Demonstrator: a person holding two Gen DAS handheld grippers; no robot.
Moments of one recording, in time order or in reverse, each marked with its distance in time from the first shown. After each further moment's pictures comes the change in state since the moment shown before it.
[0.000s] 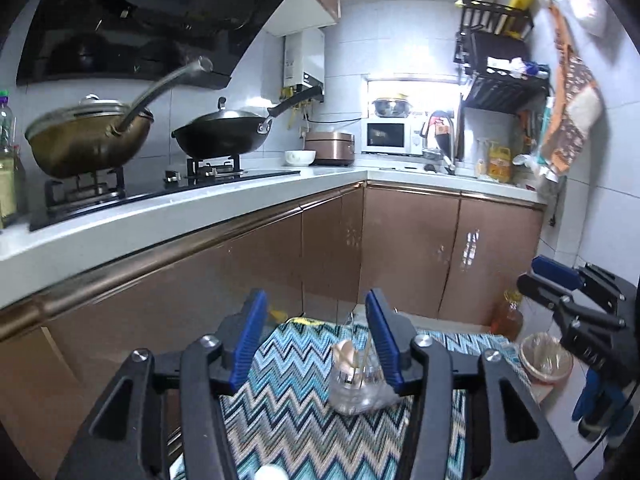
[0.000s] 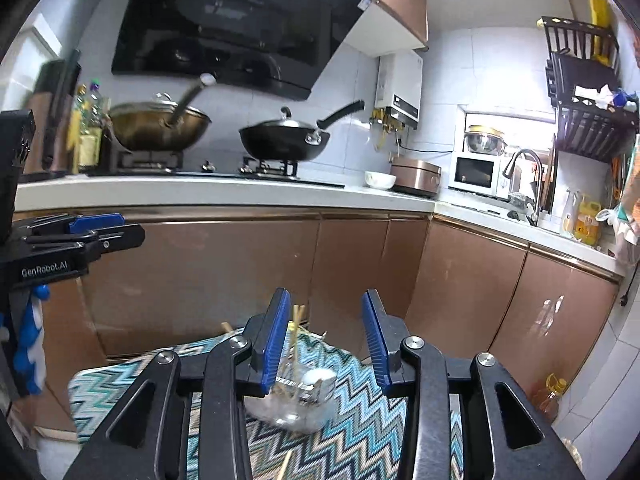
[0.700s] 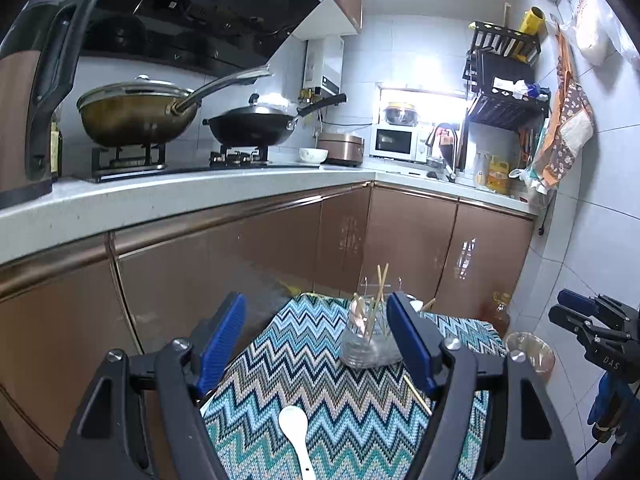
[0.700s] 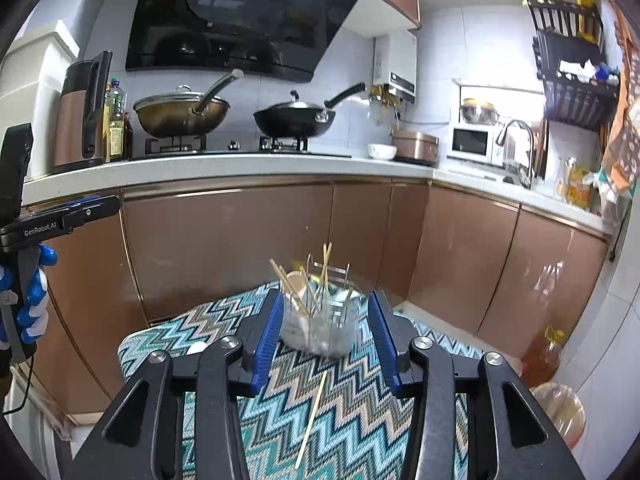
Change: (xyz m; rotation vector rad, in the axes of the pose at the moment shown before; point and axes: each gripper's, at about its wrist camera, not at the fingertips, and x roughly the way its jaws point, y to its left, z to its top) left arm -0.085 0.050 -0.044 -0.089 0.000 -0.001; right arm -0.098 0.031 -0.043 0.060 0.108 0.011
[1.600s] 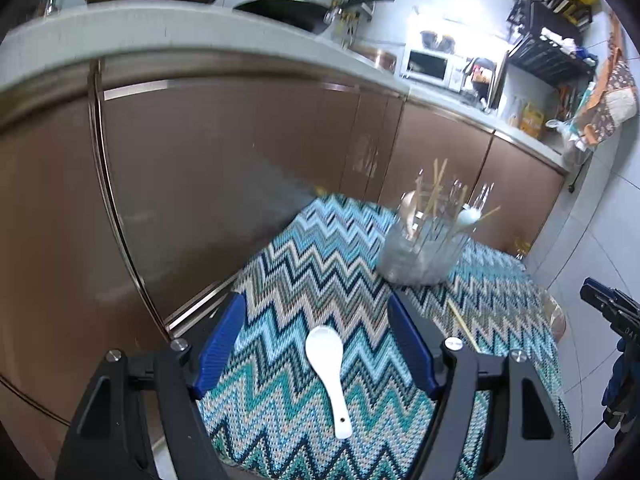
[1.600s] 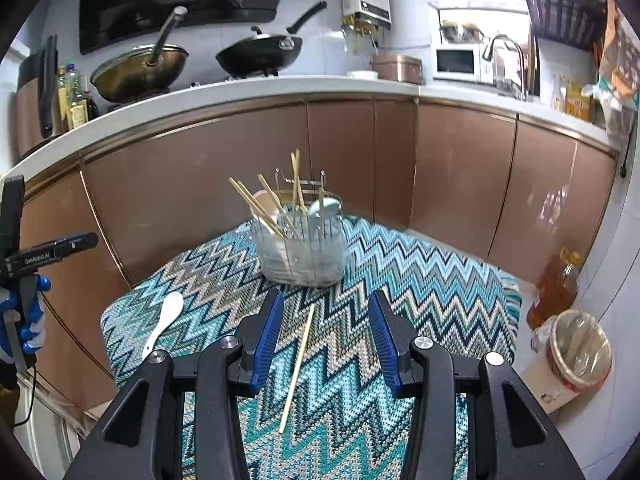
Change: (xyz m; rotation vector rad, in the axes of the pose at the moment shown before) left arm 0.086 0.049 -0.089 -0.095 0.323 0.037; right arm 0.070 -0.046 -0.067 0.145 0.219 0.011
